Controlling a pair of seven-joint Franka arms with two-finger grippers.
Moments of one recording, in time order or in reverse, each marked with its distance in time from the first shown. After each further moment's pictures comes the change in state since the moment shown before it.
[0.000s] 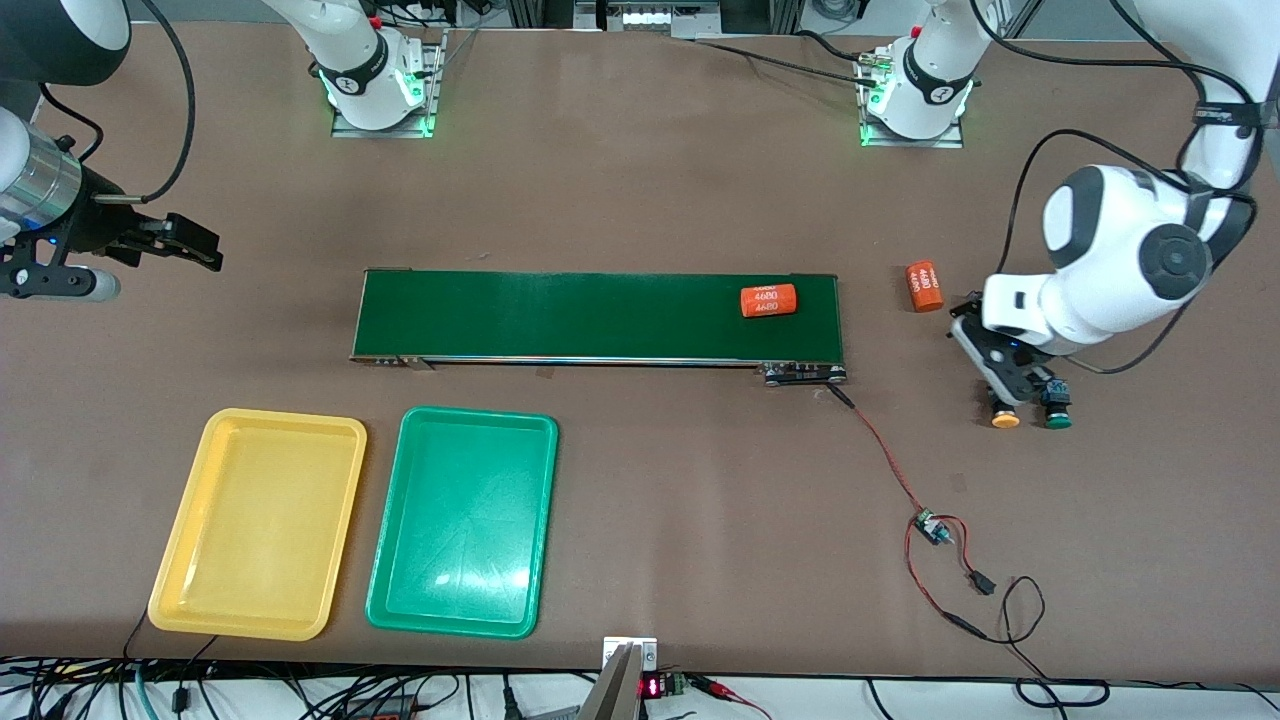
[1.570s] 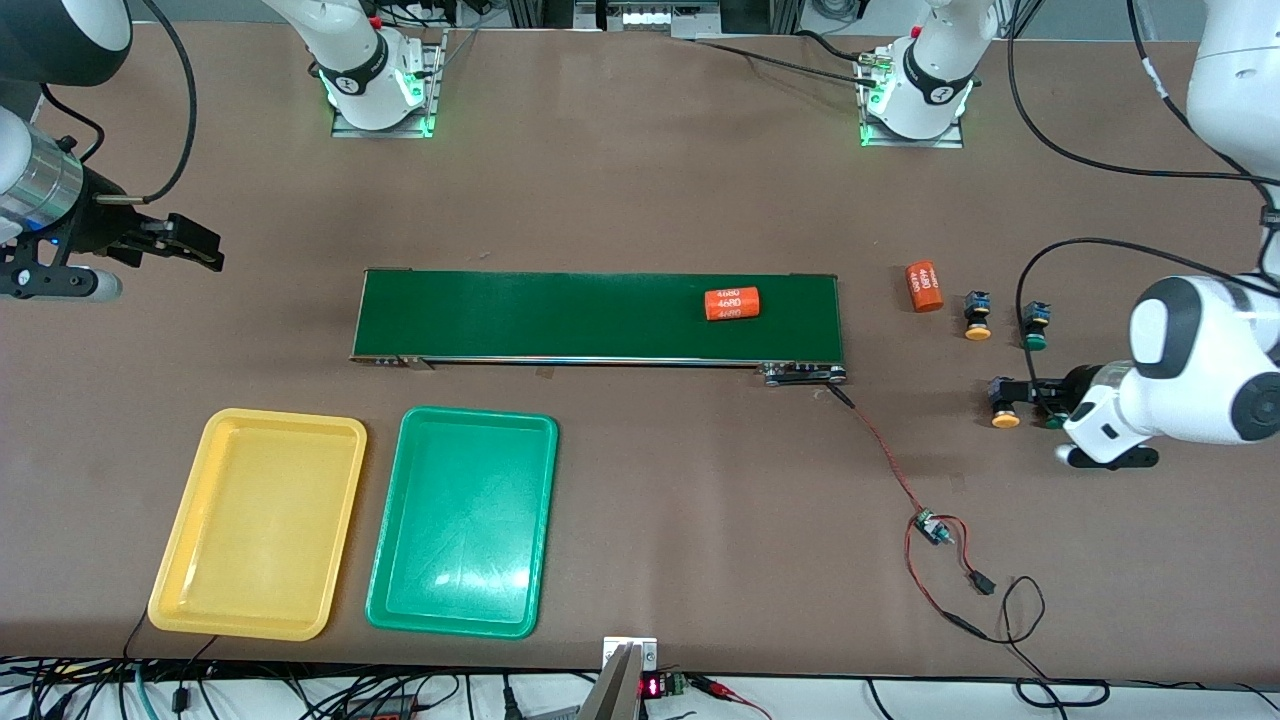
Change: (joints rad) left arm 0.038 0.367 0.070 0.379 0.121 -0.247 -0.798; right arm 0.001 0.001 0.001 0.000 0.000 0.000 0.000
